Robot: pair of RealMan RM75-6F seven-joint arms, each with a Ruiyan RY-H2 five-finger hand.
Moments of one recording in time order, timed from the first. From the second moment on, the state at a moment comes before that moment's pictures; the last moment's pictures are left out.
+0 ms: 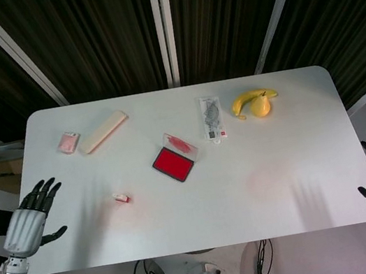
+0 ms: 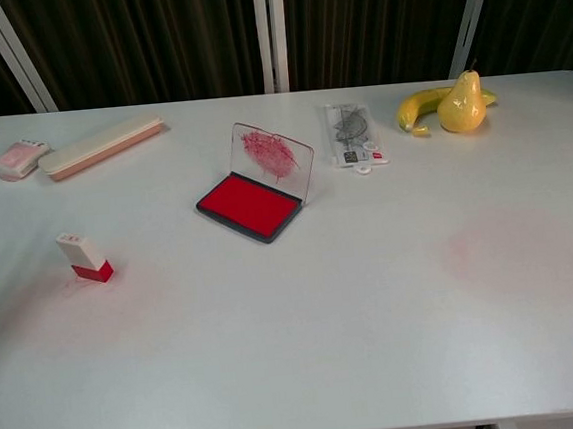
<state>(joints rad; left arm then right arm) -0.21 -1.30 0.01 -1.29 1.73 1.50 -0.07 0.01 -1.25 0.03 -1.33 -1.57 1.62 0.02</state>
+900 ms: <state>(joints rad) -0.46 -1.59 0.04 -0.98 1.79 1.28 -0.09 -0.01 -1.24 0.05 -1.31 -1.53 1.60 0.08</state>
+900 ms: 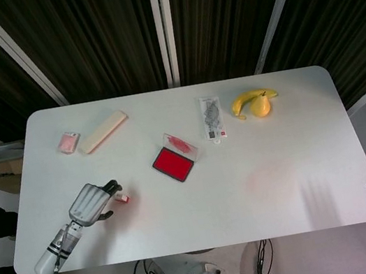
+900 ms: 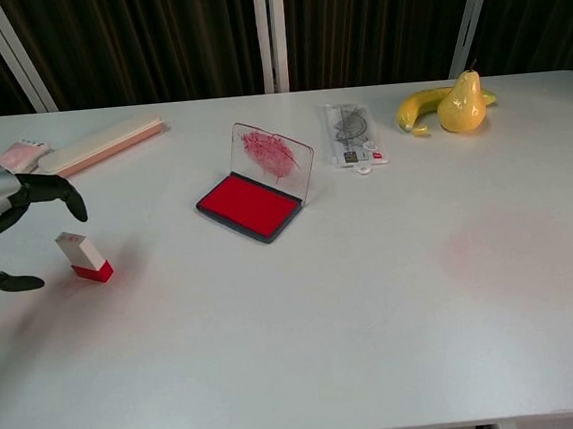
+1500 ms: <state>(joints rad) -0.50 -1.73 0.07 -0.77 1.76 1.28 -0.19 0.00 -1.22 0.05 -1.34 -1.52 1.57 0.05</state>
